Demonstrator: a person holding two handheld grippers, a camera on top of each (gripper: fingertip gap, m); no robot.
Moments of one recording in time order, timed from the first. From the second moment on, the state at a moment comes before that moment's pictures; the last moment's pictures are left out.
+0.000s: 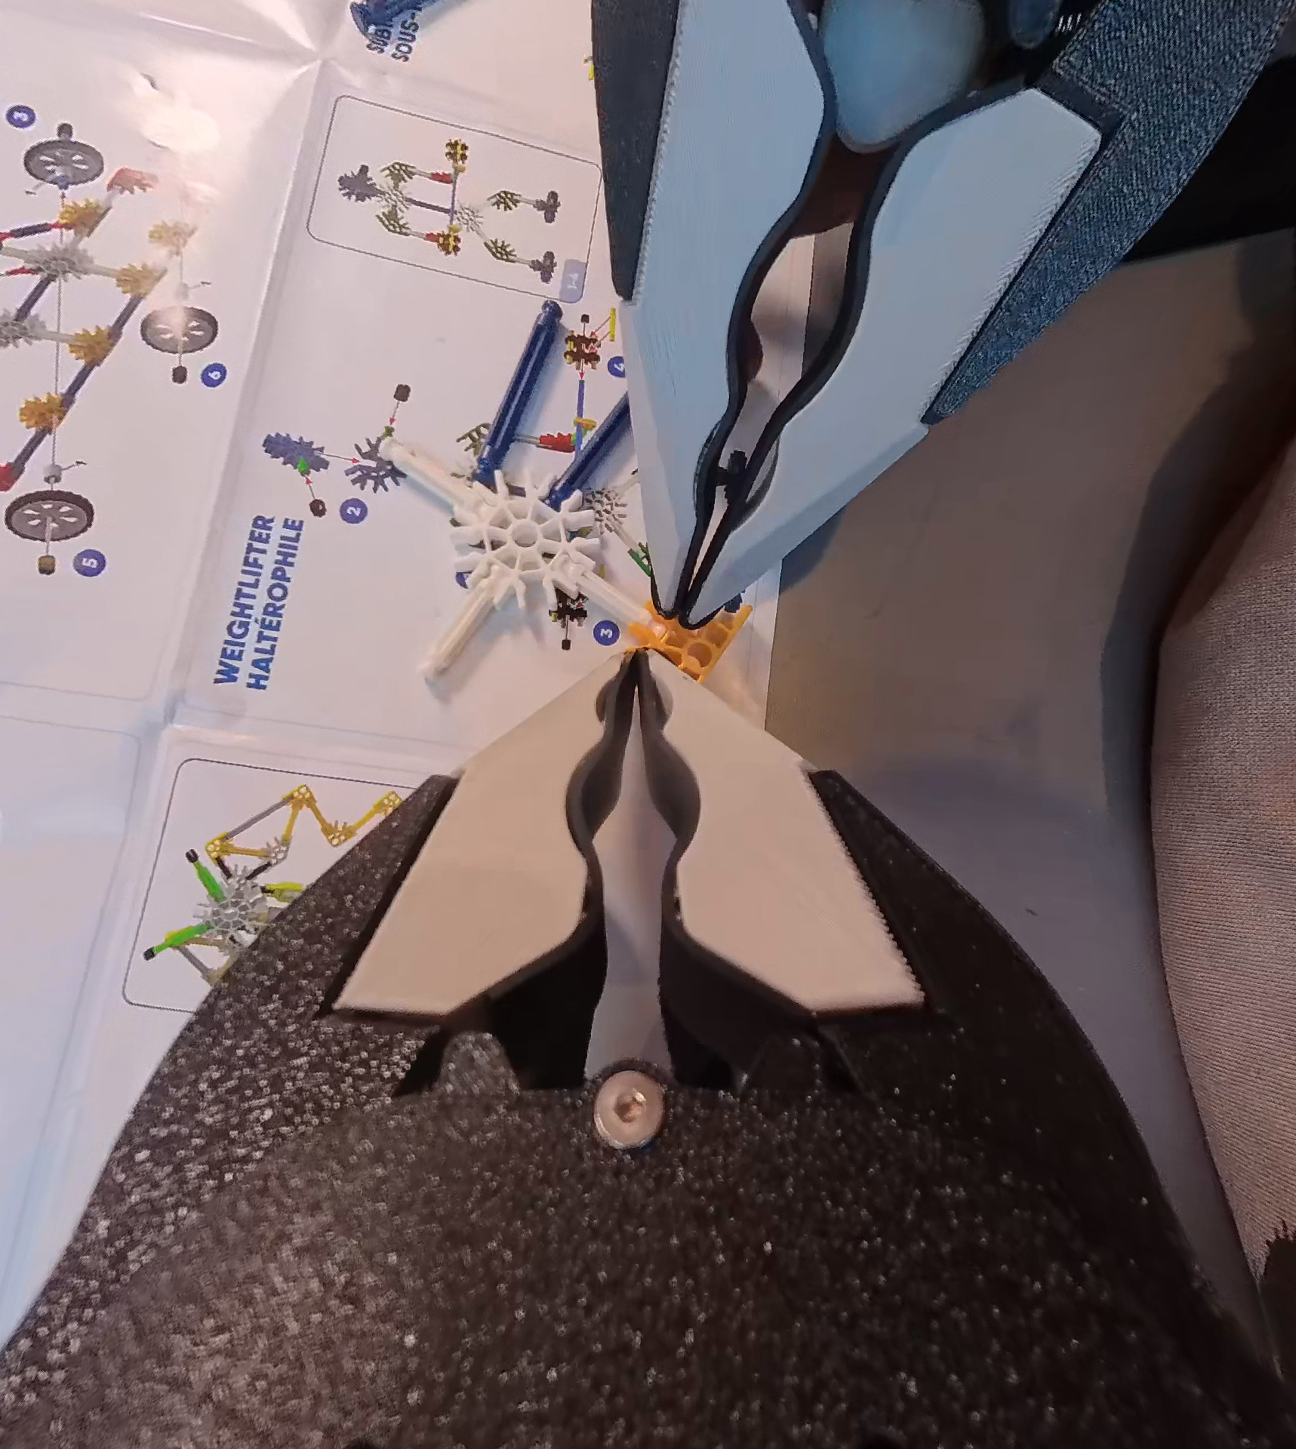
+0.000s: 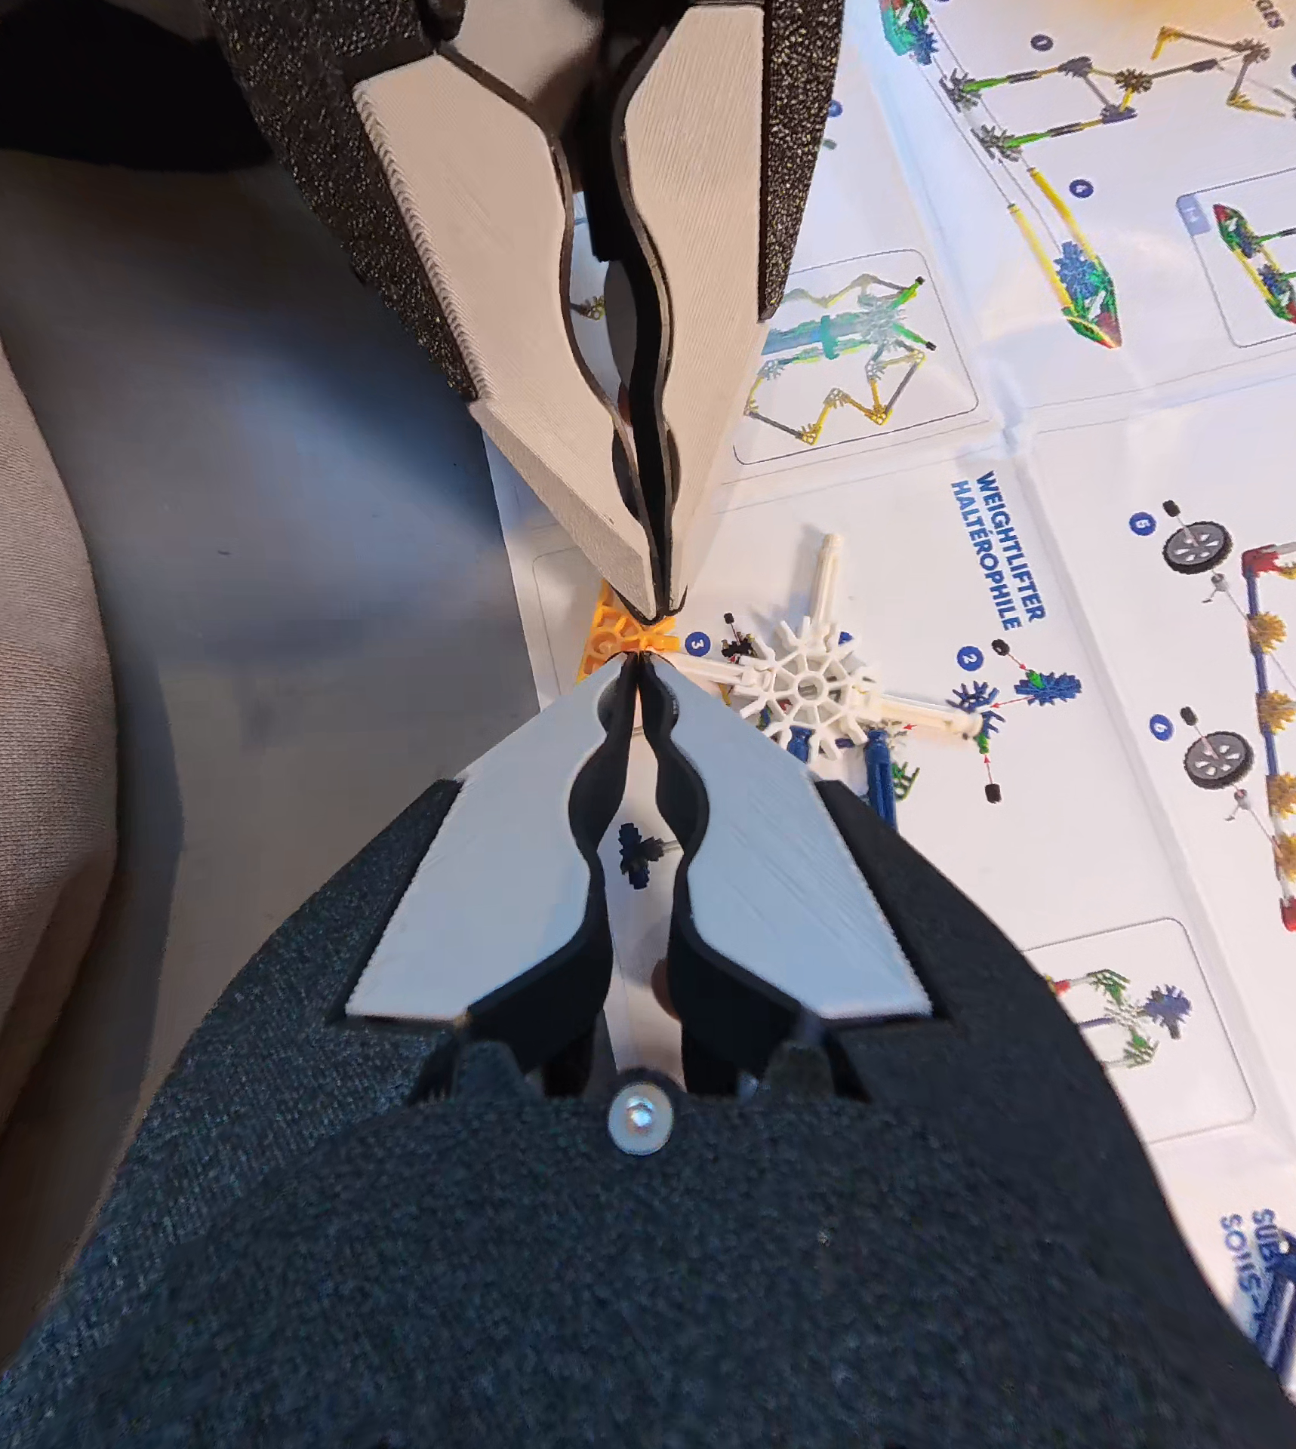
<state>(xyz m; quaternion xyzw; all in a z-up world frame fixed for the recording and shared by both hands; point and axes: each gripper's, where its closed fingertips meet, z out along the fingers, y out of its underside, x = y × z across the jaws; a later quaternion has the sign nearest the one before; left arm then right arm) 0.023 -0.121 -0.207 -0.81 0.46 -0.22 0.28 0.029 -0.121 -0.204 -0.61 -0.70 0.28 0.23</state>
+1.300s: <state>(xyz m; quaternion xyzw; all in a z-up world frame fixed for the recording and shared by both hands) -0.007 -0.082 -0.197 -0.82 0.39 -0.20 0.35 0.086 -0.026 -0.193 -0.66 -0.63 0.24 0.33</state>
